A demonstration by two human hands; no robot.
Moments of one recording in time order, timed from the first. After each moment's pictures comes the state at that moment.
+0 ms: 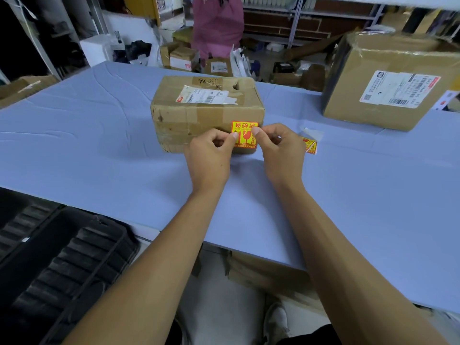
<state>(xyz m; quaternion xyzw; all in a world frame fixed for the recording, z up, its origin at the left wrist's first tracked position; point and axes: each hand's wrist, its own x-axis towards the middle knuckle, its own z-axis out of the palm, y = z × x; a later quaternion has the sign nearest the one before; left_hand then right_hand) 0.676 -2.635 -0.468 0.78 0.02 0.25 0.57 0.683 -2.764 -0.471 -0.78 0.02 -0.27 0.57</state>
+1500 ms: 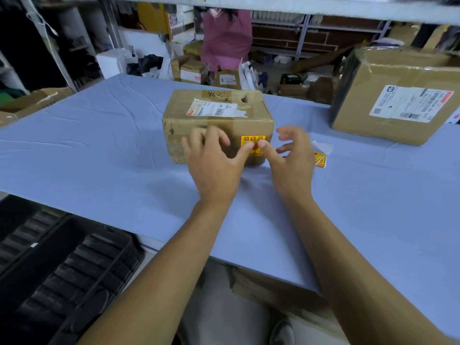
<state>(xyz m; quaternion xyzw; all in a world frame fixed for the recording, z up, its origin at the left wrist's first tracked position) 0.676 -2.636 -0.458 0.82 0.04 0.39 0.42 0.685 -2.768 -0.469 -0.79 0.02 -0.31 0.53</state>
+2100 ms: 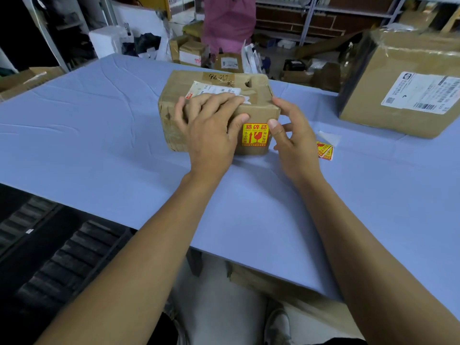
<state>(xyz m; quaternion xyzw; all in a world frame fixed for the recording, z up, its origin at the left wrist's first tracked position) 0.721 -2.618 -0.463 0.85 -0.07 0.45 0.25 0.713 -2.783 -0.470 -0.82 -0.10 -0.25 0.51</state>
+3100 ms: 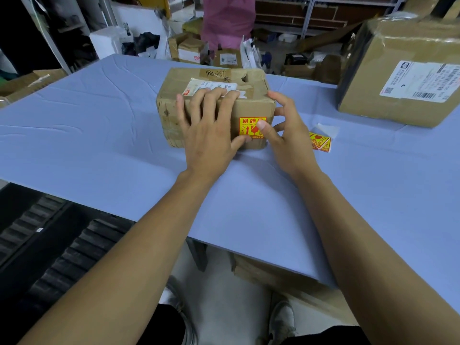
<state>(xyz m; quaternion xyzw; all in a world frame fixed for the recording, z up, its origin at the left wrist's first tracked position) 0.711 -2.613 -0.470 0.91 -0.09 0.40 0.09 0.711 -2.783 -0.472 -0.84 -0.10 -0.21 0.49</state>
